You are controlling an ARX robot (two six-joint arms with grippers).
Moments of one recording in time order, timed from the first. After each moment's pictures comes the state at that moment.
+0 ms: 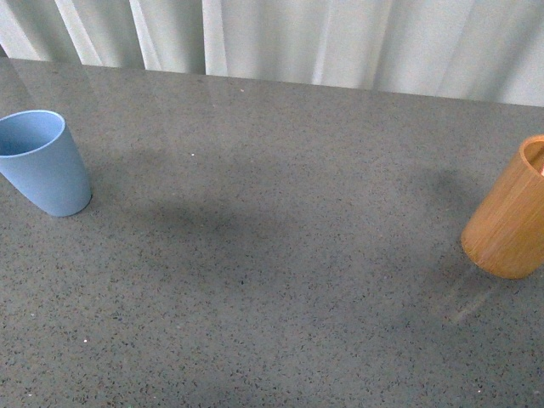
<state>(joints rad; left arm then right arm) 0.06 1.34 0.68 -0.07 0.07 -0.23 0.00 0.00 0.02 0.00 0.00 0.00</state>
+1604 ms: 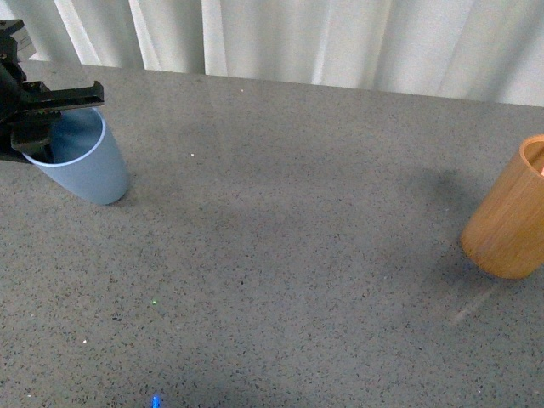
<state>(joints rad) -0.05 1.97 1.25 -0.42 -0.12 -0.26 0.00 0.00 0.02 0.00 0.00 0.00</state>
